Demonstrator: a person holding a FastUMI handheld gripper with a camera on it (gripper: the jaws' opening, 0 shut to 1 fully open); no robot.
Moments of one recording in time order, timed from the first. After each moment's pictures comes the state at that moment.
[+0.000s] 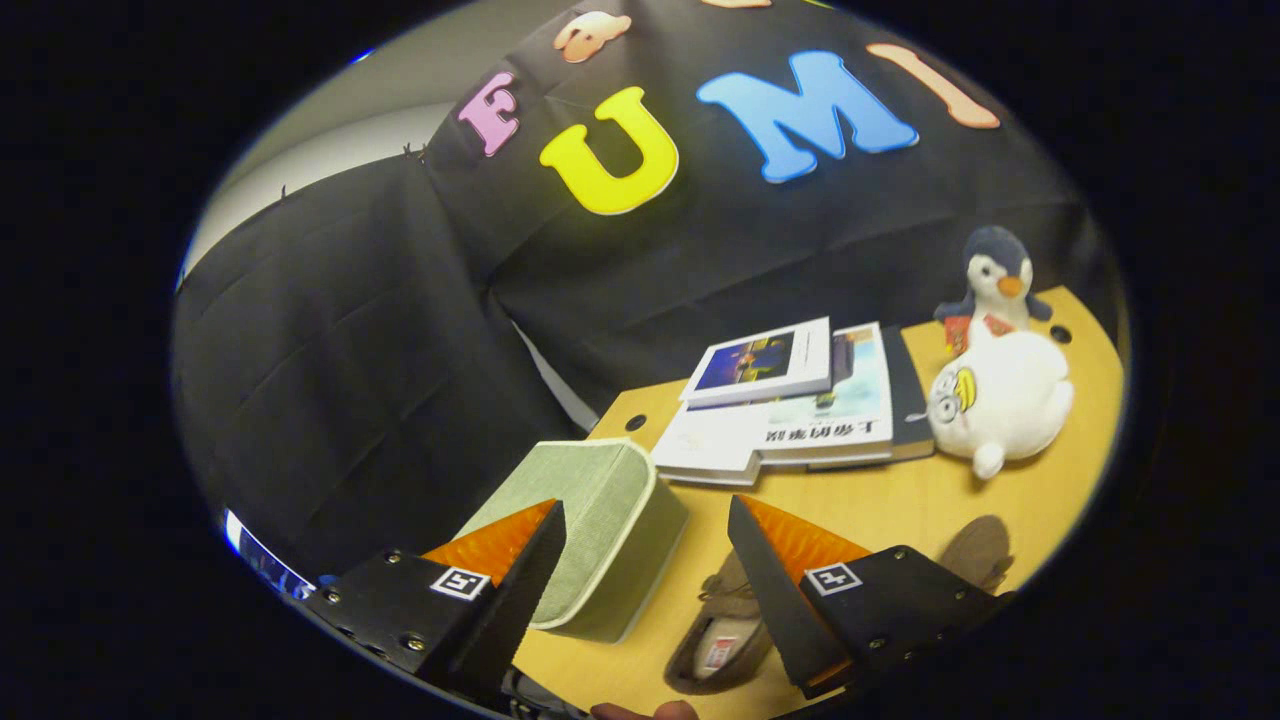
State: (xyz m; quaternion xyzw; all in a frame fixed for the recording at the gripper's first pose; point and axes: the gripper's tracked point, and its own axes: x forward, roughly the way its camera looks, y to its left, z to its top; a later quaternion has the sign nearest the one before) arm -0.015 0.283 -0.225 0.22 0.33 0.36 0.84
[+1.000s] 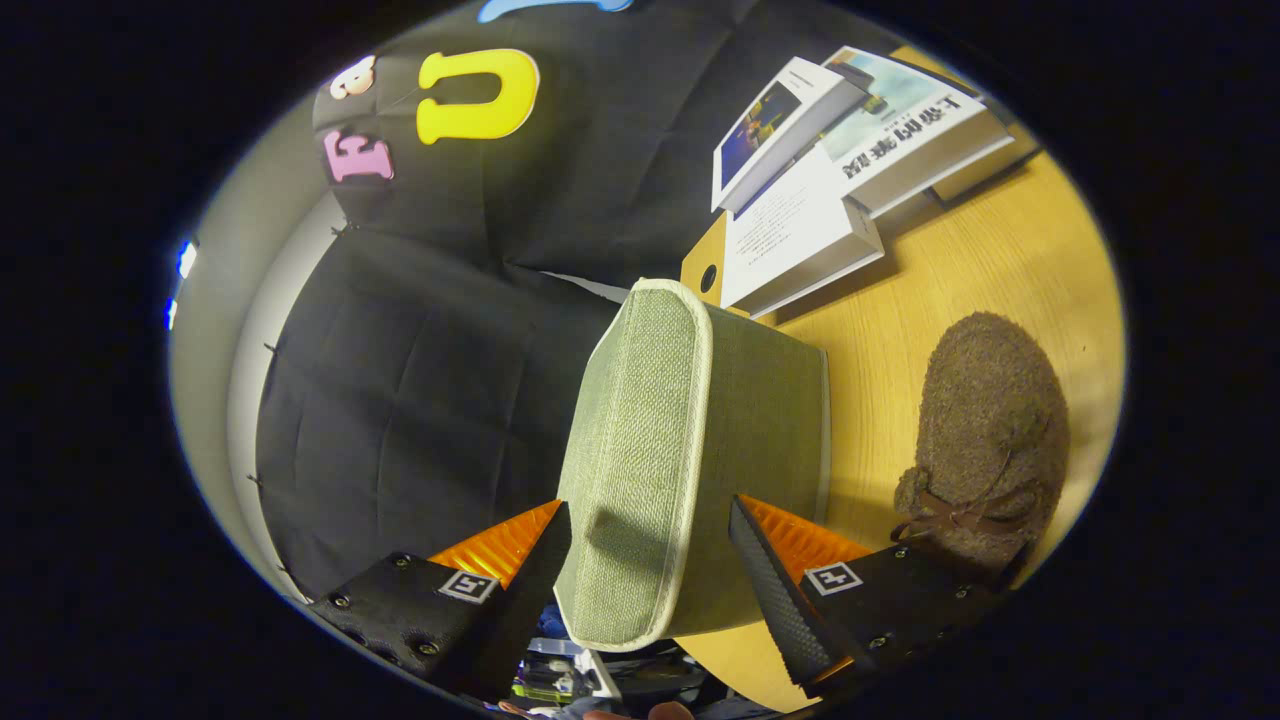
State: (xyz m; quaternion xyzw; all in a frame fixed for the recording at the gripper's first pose) arm -0.037 0.396 -0.300 0.43 0.48 0.44 0.62
